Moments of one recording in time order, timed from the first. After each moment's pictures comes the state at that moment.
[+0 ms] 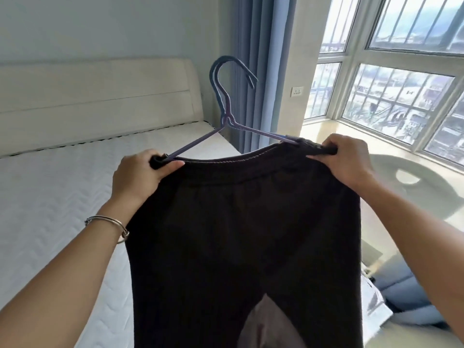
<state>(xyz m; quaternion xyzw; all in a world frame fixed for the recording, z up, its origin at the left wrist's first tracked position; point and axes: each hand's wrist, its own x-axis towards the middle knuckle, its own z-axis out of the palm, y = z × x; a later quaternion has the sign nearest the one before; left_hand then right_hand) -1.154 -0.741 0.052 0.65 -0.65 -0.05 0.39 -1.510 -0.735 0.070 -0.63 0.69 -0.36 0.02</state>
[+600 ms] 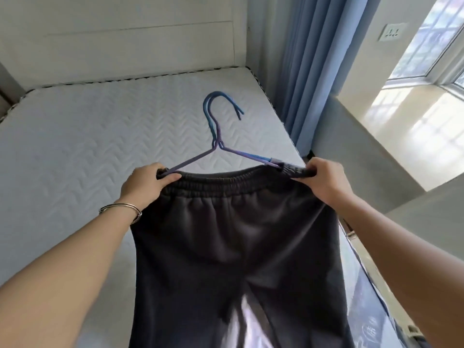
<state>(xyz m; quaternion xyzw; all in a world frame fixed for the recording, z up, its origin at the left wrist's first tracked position) -1.184 -0.951 -0.103 0.81 -0.53 -0.16 0.18 -1.527 -1.015 -0.100 -0.68 0.66 -0.22 0.22</state>
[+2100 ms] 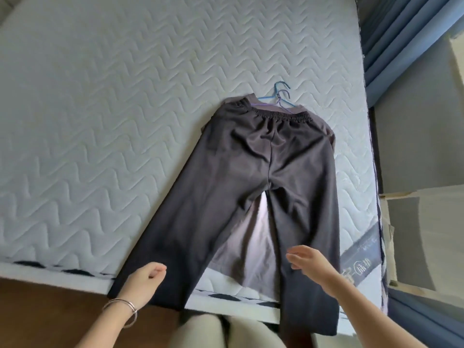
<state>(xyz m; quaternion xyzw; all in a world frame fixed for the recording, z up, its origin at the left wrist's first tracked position) -1.251 -0.538 -0.276 0.84 -0.18 -0.50 0.11 -1.551 -0.756 -0.278 -0.56 0.62 0.14 0.53</state>
